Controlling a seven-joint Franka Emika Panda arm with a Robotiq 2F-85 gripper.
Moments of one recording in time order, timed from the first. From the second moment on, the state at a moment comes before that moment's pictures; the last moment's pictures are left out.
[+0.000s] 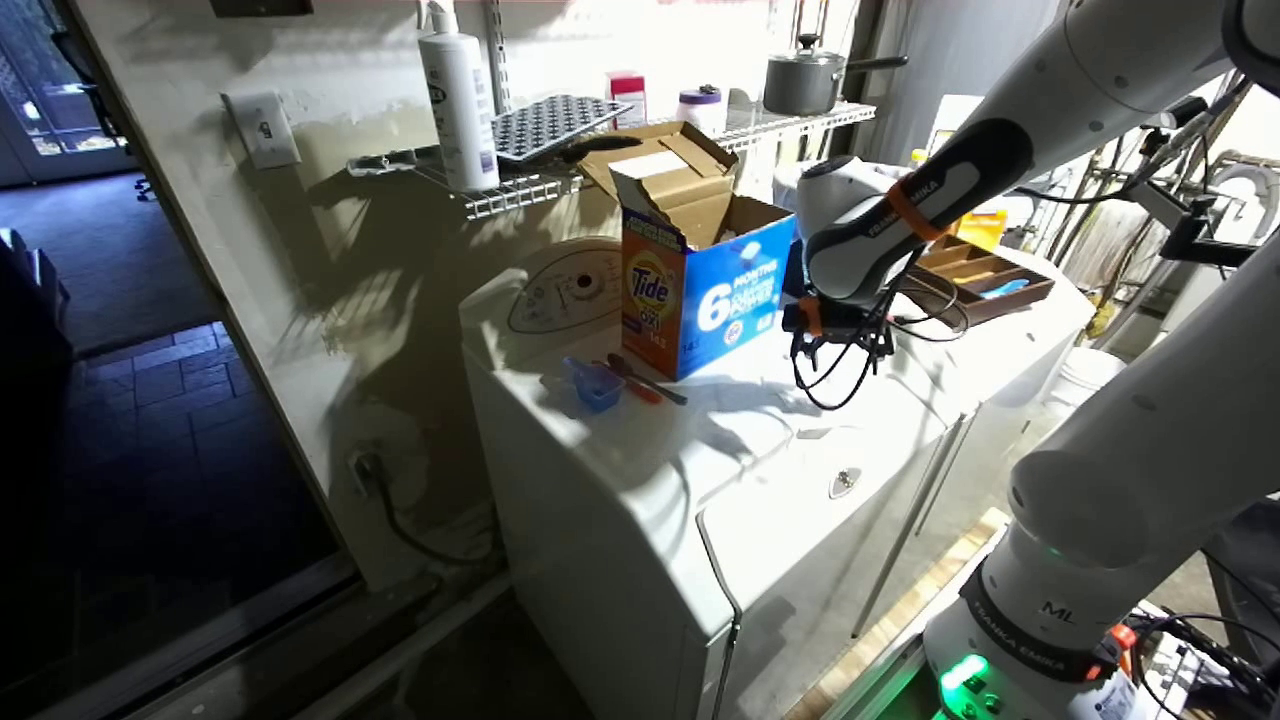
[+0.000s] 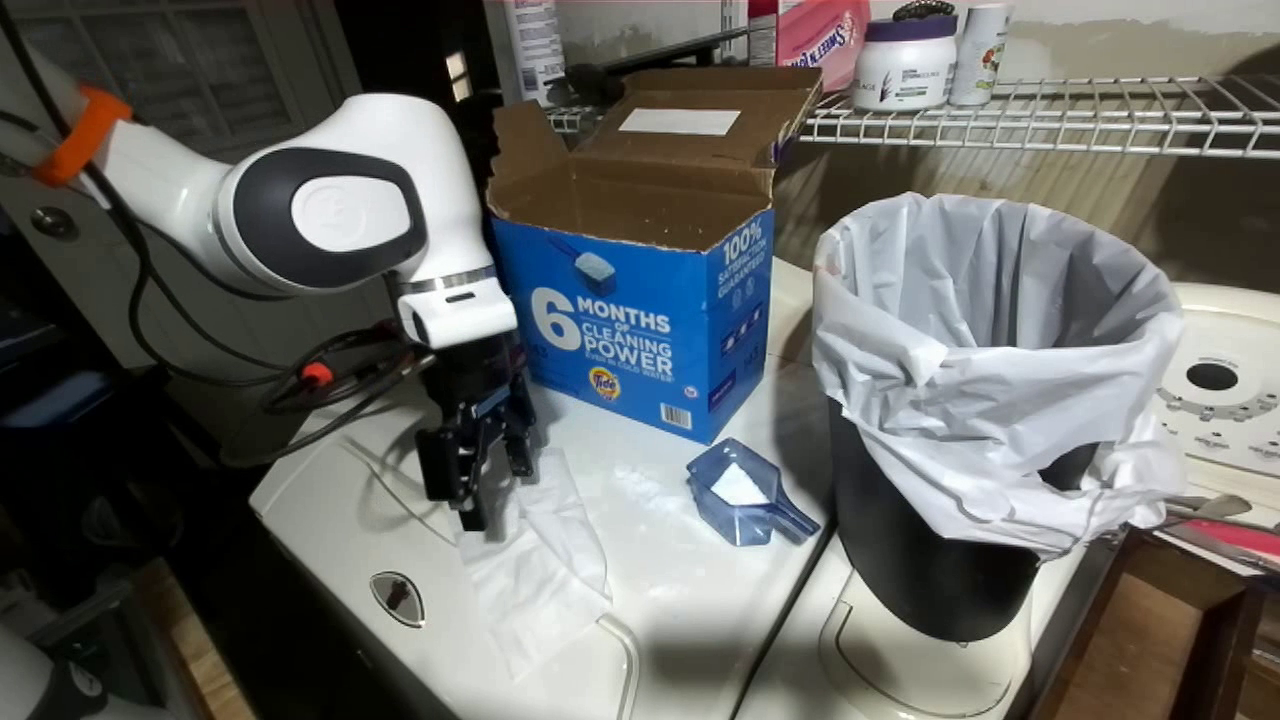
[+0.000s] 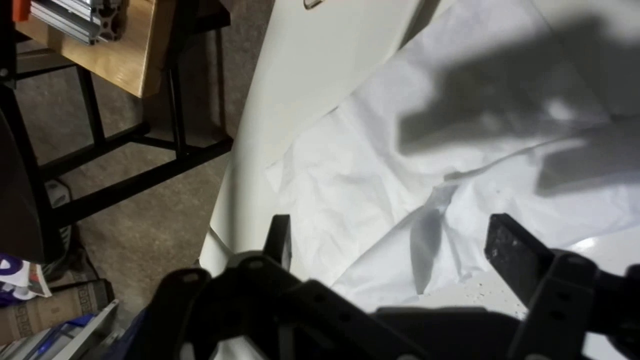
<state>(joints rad) -0.19 -0.17 -0.12 -2.60 -0.46 2.30 1.14</state>
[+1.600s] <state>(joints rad) -0.24 -0.11 -0.14 -2.63 -0.46 2.59 1.11</state>
